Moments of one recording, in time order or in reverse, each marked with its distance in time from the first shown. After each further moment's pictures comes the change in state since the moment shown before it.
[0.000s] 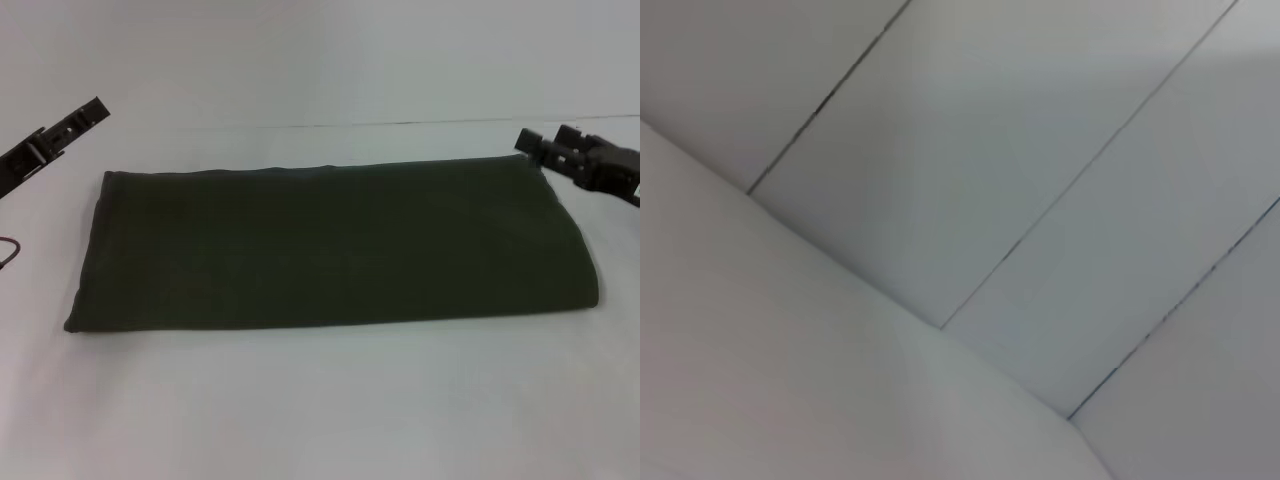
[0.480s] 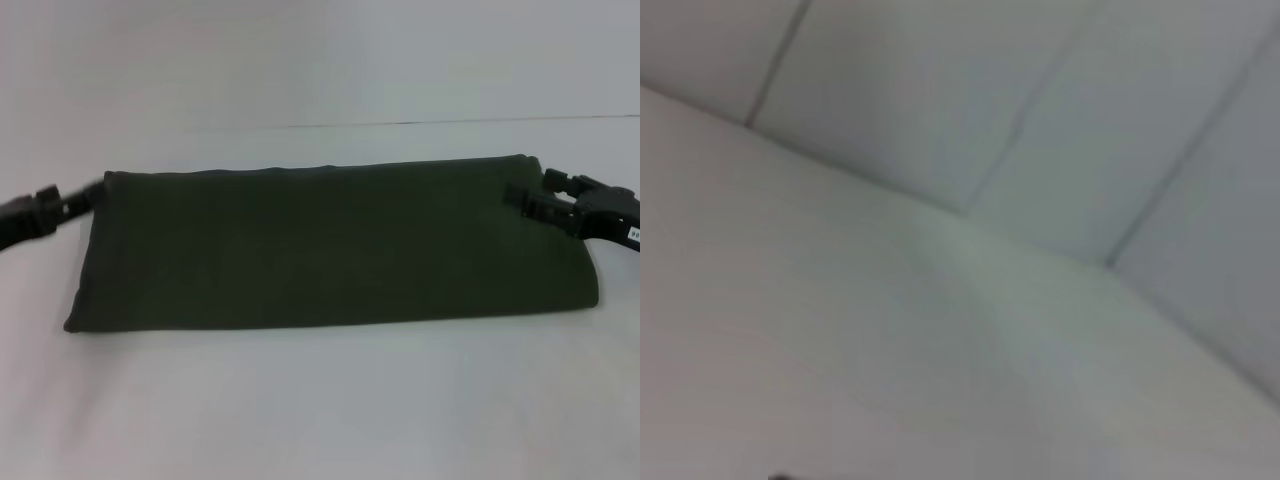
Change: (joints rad) left arm 0.071 0.009 0.065 0.166 0.217 0.077 0.043; right arm -0.057 -0.007 -0.129 -0.033 -0.010 -0.019 0.000
